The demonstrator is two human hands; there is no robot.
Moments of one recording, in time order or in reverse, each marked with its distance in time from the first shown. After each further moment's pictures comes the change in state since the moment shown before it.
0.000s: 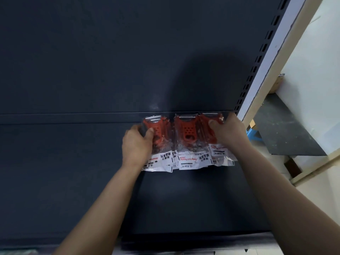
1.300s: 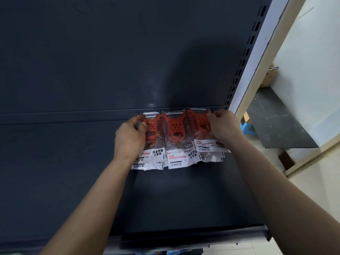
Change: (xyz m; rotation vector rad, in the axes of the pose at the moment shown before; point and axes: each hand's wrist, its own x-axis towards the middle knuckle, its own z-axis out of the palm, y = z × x) left_hand 0.001 0.015 0.005 -0.027 -0.106 0.006; right_hand 0.013 0.013 -0.007 0.078 -0.038 -0.008
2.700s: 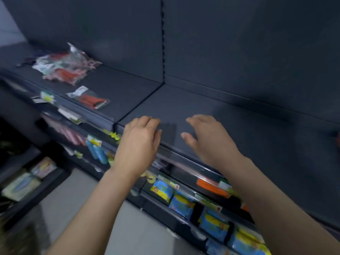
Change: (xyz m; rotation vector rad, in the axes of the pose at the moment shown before) left_hand -0.109 -0.268 -0.410 0.610 0.392 0.290; right_hand -0.336 -0.290 0.299 -0.524 -0.427 -1.061
